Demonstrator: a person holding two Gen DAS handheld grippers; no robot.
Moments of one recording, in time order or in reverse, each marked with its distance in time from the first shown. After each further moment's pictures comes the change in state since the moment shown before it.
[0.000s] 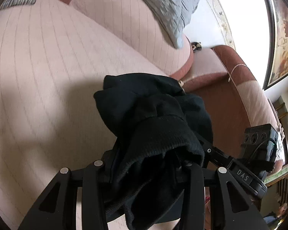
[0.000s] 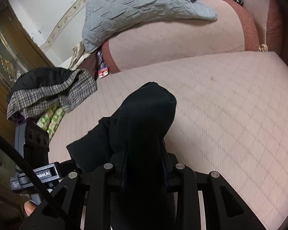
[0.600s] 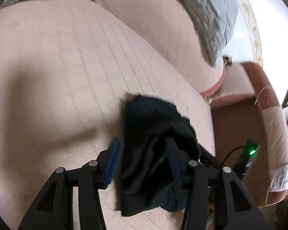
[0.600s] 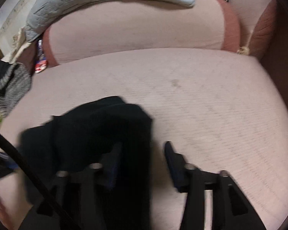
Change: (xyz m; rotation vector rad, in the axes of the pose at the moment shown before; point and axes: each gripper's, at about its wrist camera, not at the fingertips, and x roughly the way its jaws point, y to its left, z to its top) left arm 0.027 0.068 0.076 -0.131 -0.003 0.121; right arm 0.111 -0.058 0.048 -0.032 0.059 -0.414
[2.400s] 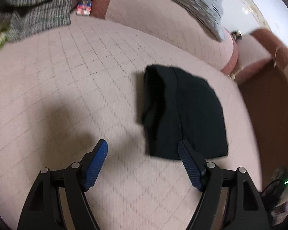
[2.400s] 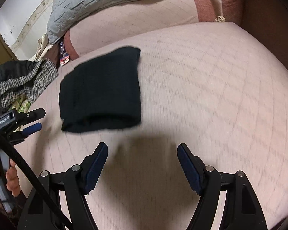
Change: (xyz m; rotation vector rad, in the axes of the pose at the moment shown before) left arm -0.048 -0.038 -0.116 0.273 -0.085 0.369; right arm -0.099 -0.031 -0.162 0.126 -0.005 0.177
